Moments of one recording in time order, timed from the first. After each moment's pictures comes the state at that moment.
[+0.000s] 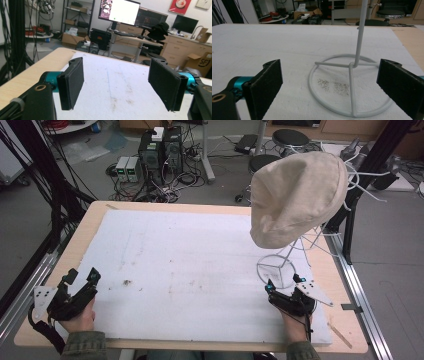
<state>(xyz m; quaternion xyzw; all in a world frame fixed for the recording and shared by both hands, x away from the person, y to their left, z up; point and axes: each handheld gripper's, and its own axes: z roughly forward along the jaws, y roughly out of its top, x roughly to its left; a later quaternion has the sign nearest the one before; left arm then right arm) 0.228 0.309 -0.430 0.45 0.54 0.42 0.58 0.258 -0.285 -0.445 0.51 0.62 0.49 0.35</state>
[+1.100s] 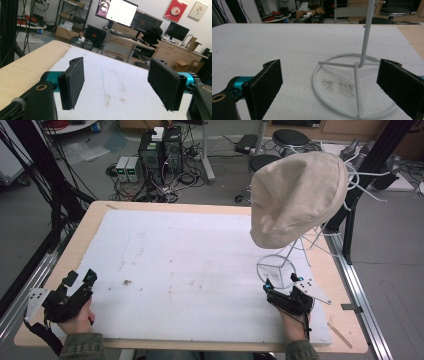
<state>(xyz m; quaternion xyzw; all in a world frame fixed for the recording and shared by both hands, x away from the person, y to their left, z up) 0.224 0.316 -0.433 0.43 0.56 0.38 0.60 0.262 -0.282 -0.445 0.51 0.62 0.50 0.34</state>
